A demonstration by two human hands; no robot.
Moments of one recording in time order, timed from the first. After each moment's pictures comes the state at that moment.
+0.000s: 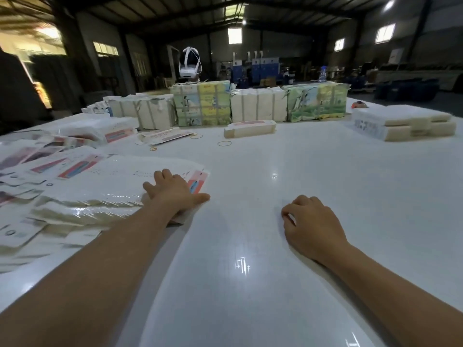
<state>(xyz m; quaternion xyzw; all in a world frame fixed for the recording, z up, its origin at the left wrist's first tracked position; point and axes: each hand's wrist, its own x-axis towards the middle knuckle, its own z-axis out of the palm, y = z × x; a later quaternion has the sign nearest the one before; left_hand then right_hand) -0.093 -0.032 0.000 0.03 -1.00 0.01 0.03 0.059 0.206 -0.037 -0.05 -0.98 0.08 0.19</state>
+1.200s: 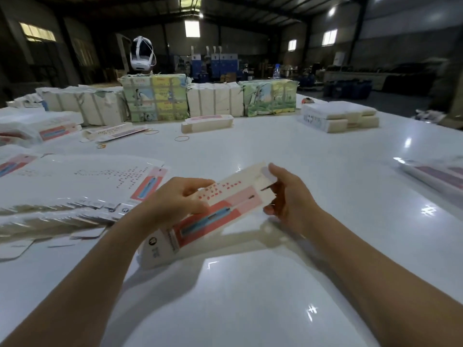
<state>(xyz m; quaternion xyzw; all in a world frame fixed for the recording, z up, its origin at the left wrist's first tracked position) 0.009 0.011 0.027 -0.34 -0.86 -0.37 -0.13 0.076 0.227 -0.001 -0.14 -0.57 0.81 0.08</state>
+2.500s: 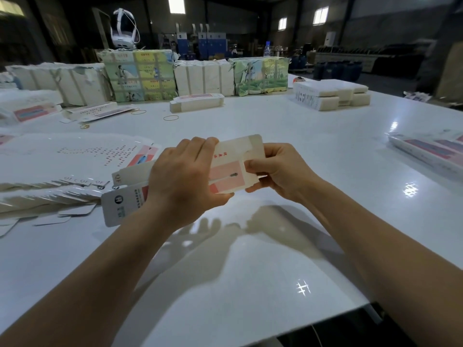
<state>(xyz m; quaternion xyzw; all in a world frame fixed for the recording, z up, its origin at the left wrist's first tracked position) 0.048 0.035 0.007 -0.40 -0.85 -0.12 0.33 0.088 0.226 0.003 0.03 -0.69 0.72 0.10</state>
